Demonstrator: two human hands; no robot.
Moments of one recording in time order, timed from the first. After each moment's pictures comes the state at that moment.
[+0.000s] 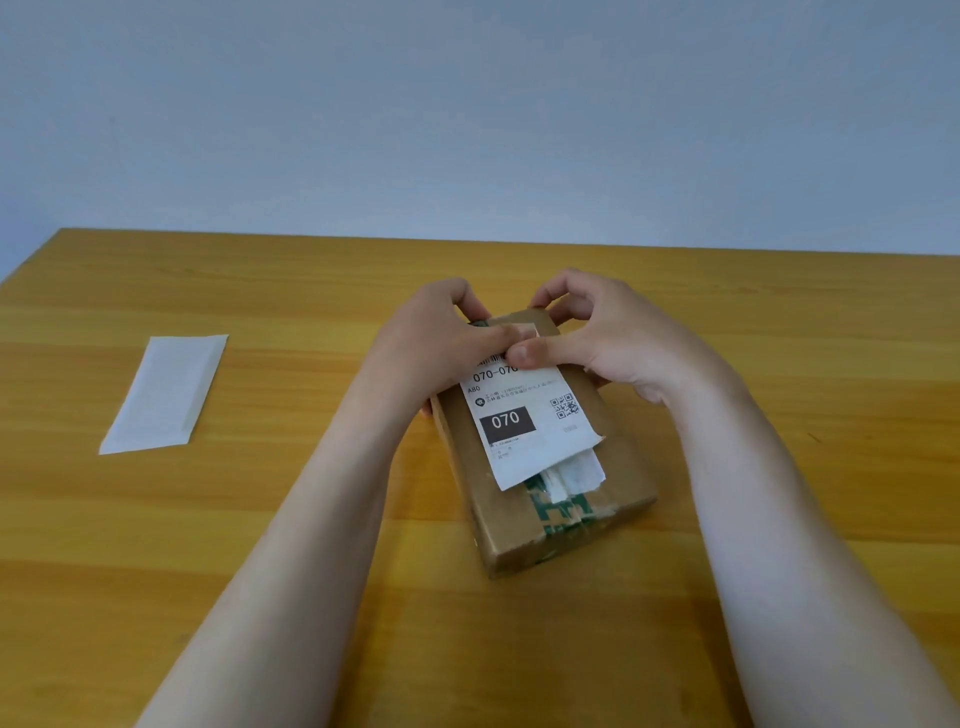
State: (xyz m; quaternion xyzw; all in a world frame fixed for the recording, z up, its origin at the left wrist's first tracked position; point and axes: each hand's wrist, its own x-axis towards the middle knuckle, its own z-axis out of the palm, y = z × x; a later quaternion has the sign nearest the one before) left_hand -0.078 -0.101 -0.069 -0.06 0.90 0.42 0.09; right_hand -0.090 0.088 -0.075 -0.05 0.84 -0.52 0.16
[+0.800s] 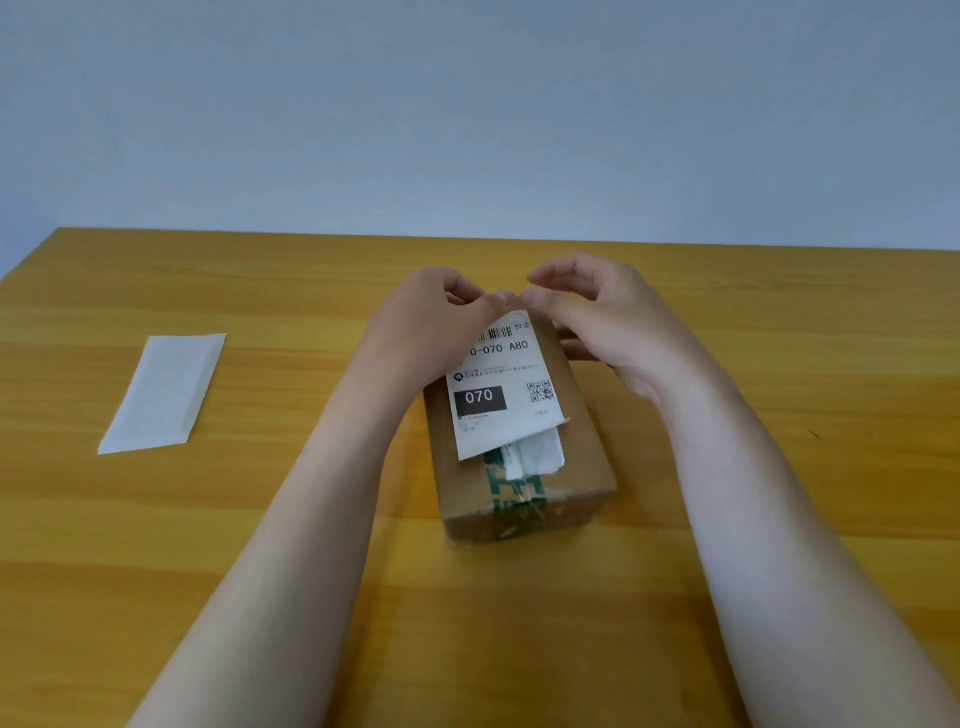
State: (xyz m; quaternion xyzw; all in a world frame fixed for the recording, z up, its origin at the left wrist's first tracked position) left_hand -0.085 -0.105 -0.071 -0.05 0.89 0.45 0.04; right_hand -0.096 0.079 -0.081 0.00 0.79 -0.61 0.08
